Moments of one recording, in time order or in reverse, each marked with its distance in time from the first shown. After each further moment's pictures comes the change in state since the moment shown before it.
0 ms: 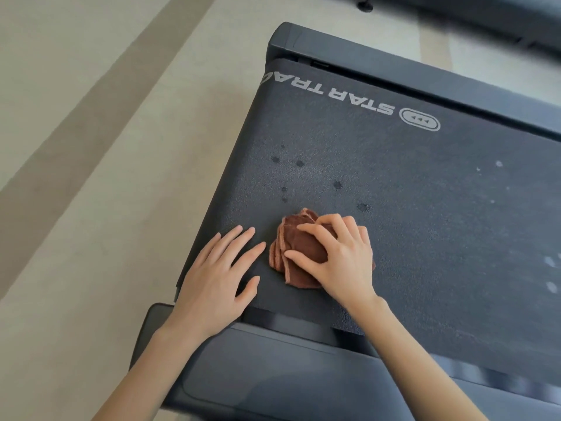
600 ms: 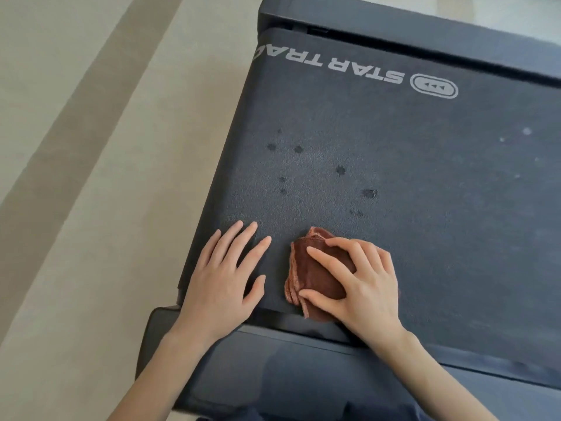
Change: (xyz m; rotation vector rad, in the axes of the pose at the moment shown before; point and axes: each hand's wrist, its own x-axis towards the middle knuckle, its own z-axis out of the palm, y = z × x) left_hand 0.007 0.009 -0.001 0.064 -0.044 -0.012; right_hand -0.048 0.008 -0.015 -0.010 -0.058 -0.064
